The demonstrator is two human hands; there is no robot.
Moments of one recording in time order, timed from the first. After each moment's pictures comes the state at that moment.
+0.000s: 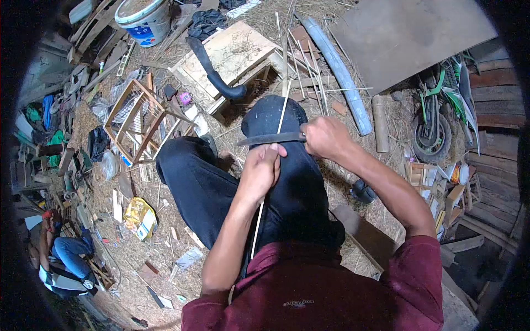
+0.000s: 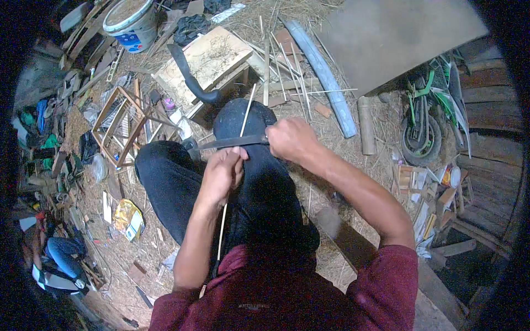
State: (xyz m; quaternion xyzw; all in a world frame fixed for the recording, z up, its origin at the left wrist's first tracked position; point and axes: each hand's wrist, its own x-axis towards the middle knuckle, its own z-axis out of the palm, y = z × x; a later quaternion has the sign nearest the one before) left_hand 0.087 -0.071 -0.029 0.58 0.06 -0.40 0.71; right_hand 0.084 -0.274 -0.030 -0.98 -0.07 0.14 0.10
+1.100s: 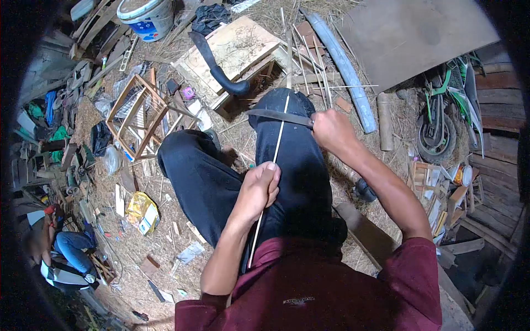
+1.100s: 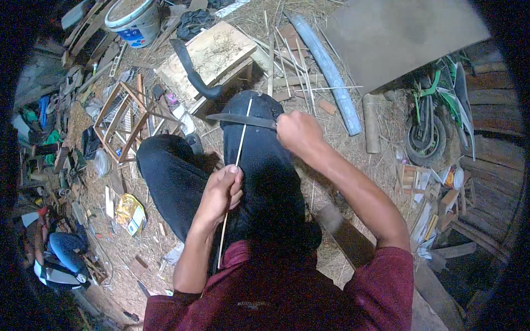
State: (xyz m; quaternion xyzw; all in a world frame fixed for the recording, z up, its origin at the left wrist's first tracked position) left_hand 0.059 -0.041 -0.029 0.48 0.11 -0.49 0.72; right_hand 0.088 -0.280 -0.047 -0.98 0.03 0.15 0.09
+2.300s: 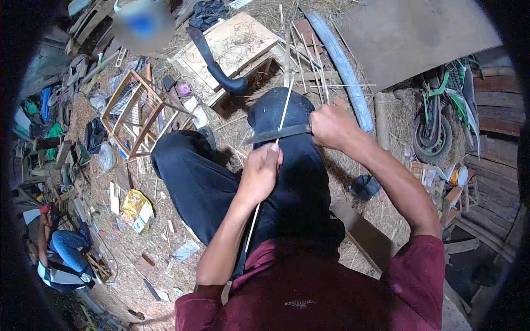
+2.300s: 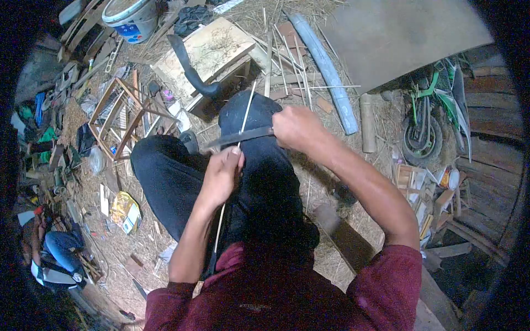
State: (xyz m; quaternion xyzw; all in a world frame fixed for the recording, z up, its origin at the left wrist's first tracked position) left_hand 0.081 -0.064 -0.043 0.73 -0.05 -0.33 0.60; right_hand 0.103 -0.281 -0.010 -0.97 -0.12 0.22 0.04
